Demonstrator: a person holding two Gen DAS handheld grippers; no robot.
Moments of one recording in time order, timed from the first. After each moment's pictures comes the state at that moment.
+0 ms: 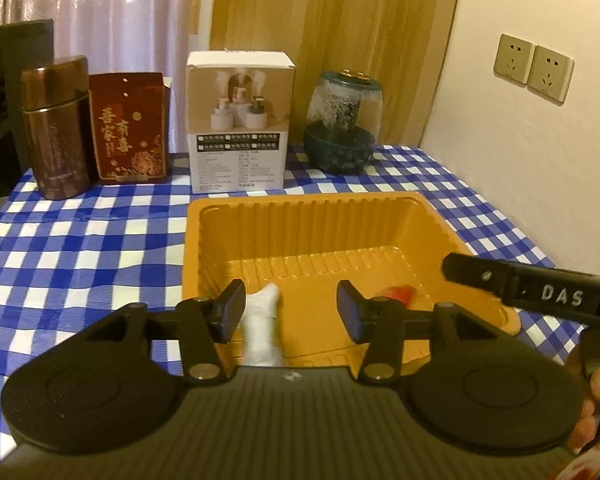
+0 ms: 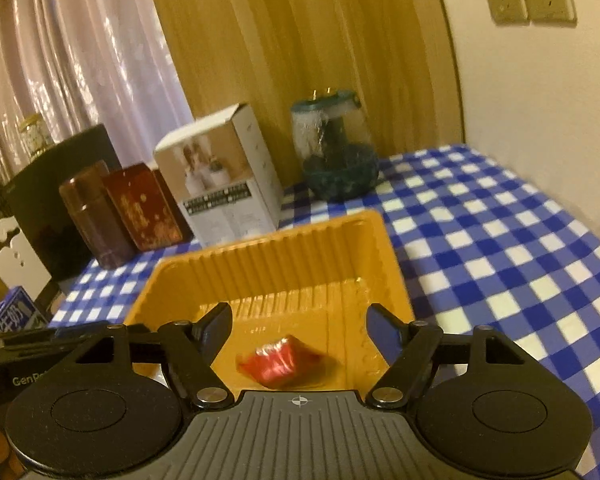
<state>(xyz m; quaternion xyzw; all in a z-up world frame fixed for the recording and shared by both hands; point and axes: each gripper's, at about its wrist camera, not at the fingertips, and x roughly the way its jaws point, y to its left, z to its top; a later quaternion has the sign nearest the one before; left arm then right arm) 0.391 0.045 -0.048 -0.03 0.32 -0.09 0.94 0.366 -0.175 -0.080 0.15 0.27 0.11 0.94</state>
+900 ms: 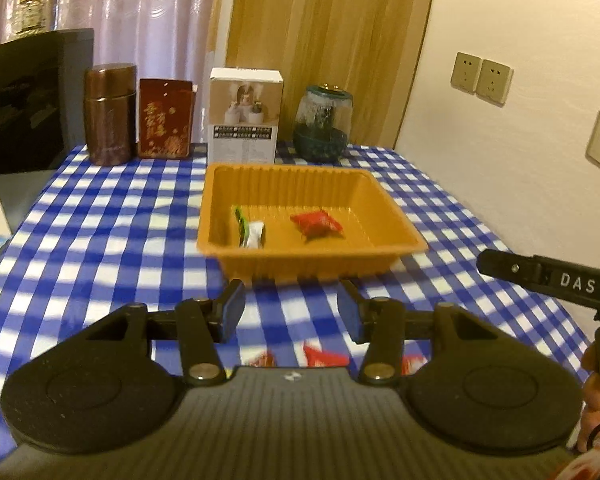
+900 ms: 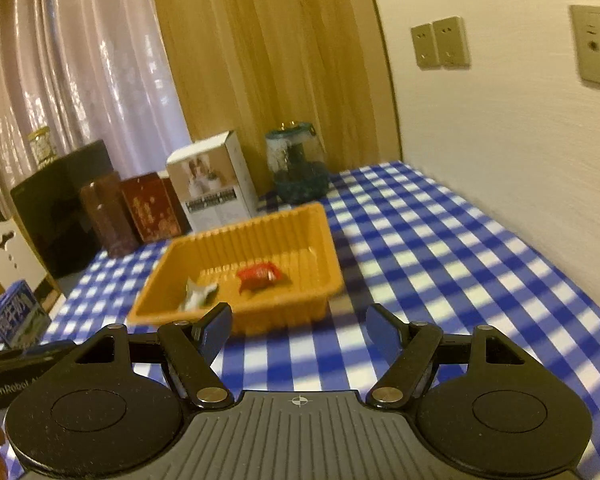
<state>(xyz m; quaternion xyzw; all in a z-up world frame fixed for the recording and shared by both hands) 0.209 0.034 -0.019 -0.05 0.30 -0.07 0.95 0.190 -0.197 -0.043 0.14 0.26 0.06 0.95</state>
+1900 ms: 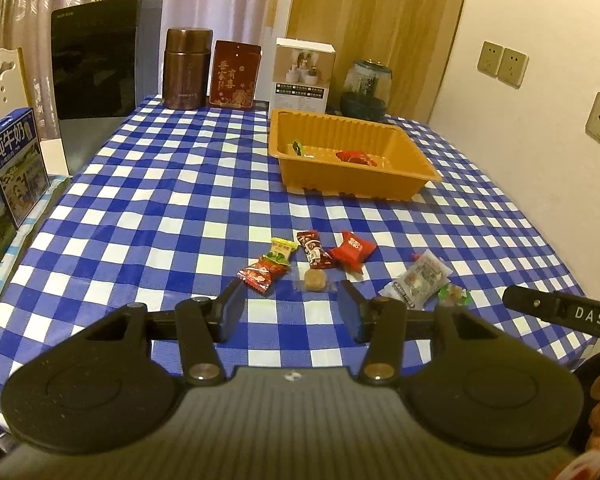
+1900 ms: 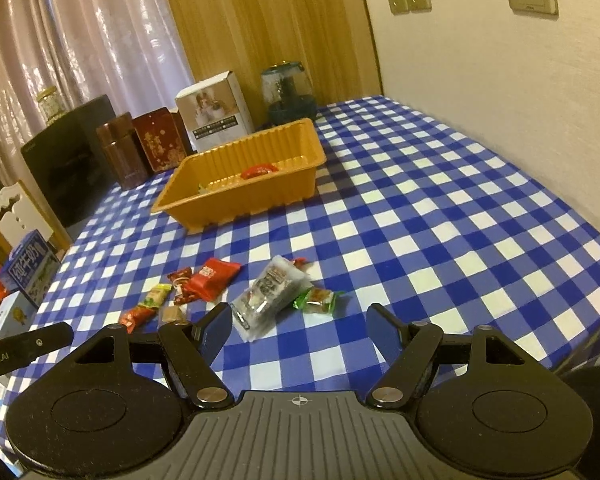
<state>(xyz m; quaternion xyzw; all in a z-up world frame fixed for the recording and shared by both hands) 0.082 0.059 -0.034 -0.08 0.33 -0.01 0.94 0.071 -0.190 -0.073 0.15 0.33 0.06 0.93</state>
